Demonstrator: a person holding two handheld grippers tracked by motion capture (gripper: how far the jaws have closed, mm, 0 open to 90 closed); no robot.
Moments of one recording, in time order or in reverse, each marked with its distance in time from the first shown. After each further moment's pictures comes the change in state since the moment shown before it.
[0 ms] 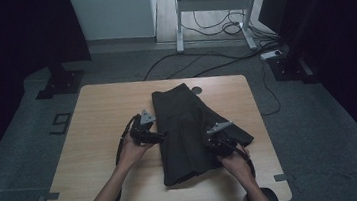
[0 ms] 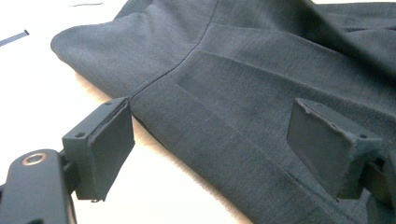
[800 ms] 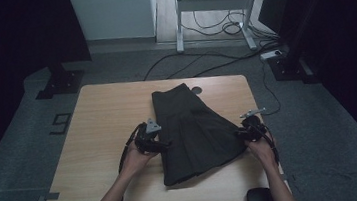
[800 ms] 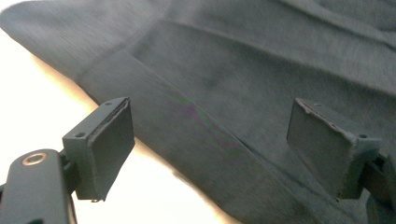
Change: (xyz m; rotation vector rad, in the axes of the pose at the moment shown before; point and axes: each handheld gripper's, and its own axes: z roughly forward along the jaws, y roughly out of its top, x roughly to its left) left arm -0.028 -0.017 0.005 0.049 -0.051 0.017; right arm -0.119 -0.039 -0.004 -0.004 -0.137 0.185
